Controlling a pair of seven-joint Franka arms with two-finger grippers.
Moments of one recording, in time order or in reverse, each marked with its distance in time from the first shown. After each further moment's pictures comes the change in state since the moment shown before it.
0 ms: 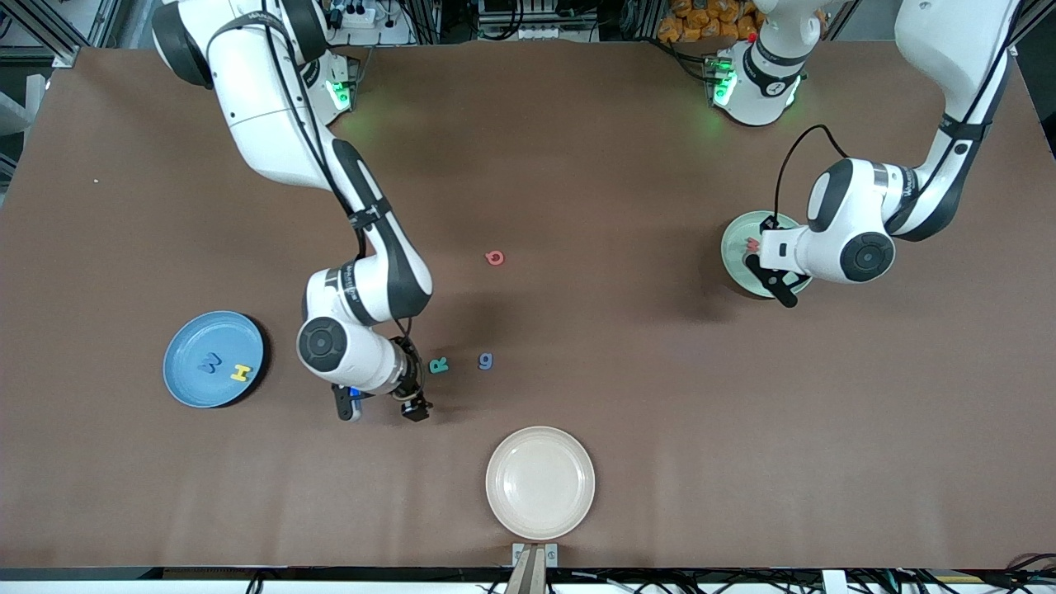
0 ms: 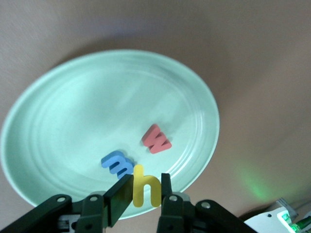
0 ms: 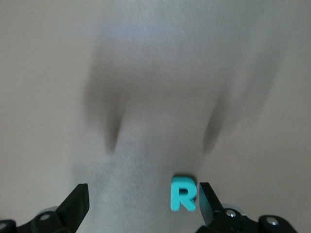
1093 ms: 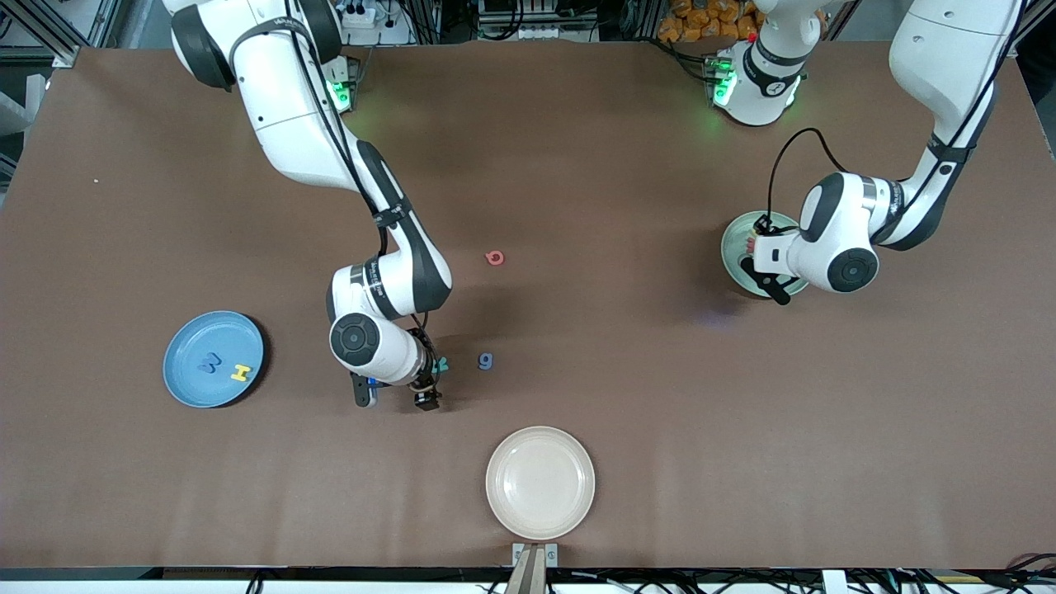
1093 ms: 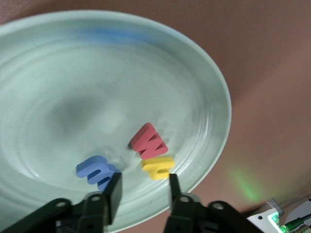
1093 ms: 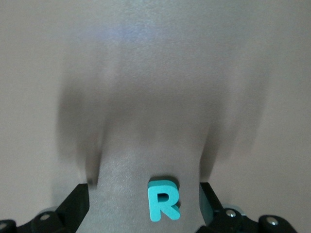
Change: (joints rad) left arm -0.002 0.072 0.016 -0.008 0.003 -0.002 -0.055; right arm 0.053 0.030 -0.040 -0.019 -0.007 -0.003 0.115
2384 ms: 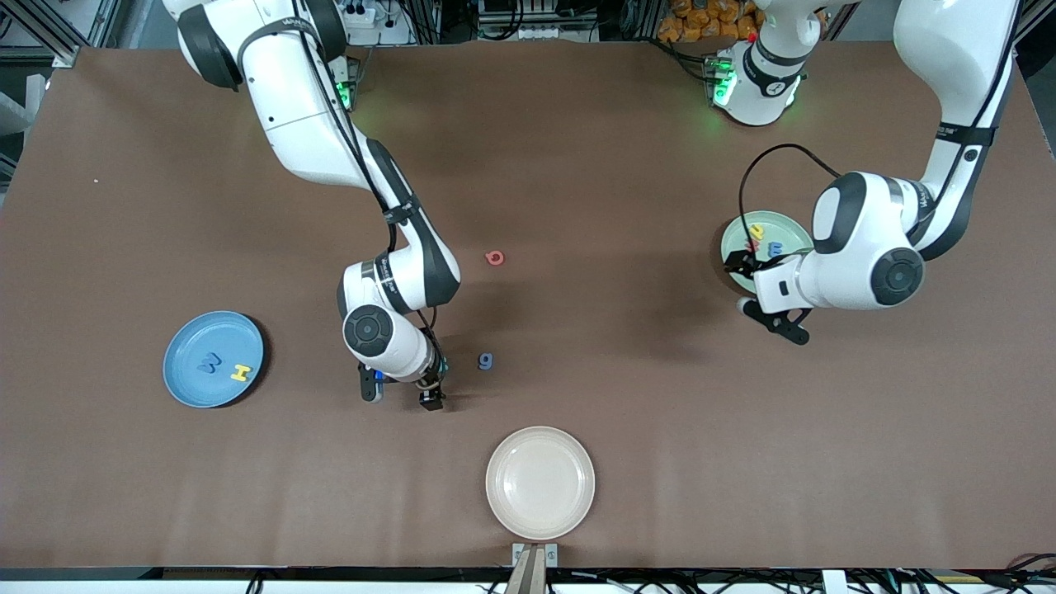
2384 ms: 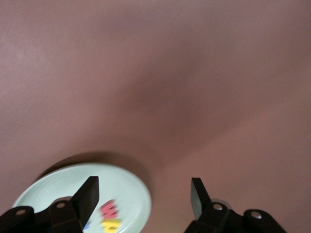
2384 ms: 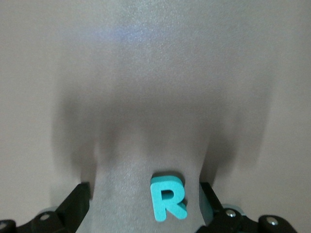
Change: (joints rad) left arm -0.115 -0.034 -0.002 0.320 -0.316 -0.051 -0.255; right arm 0.024 0.006 0.001 -0.030 -0.022 0.079 0.068
